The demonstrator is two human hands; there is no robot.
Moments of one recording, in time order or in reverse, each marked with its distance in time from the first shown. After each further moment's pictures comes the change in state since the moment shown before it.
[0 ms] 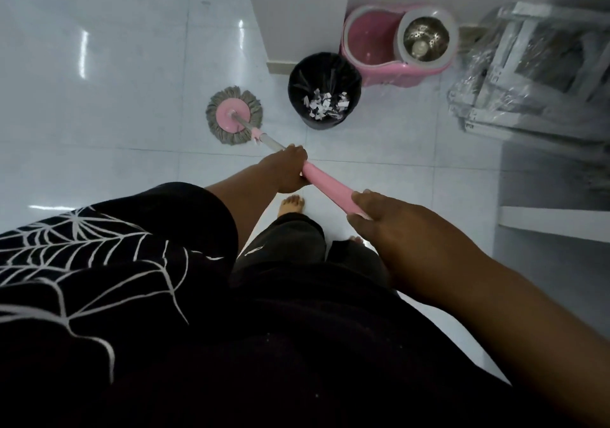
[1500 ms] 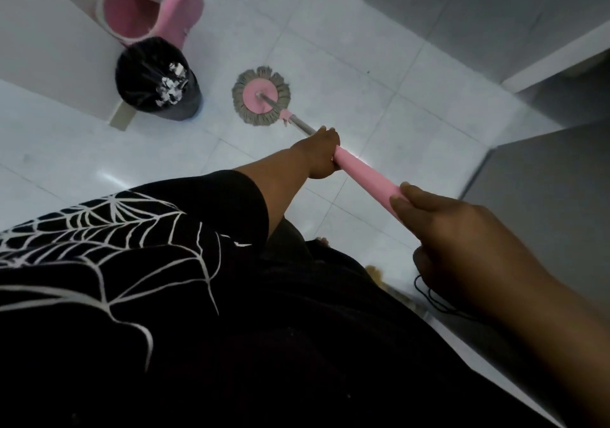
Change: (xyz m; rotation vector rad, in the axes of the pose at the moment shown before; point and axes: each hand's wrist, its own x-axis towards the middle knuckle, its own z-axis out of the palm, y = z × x) left_hand -0.179 0.054 0.206 0.522 -0.467 0.810; right_hand -0.113 -0.391 0.195 0.661 0.402 1.136
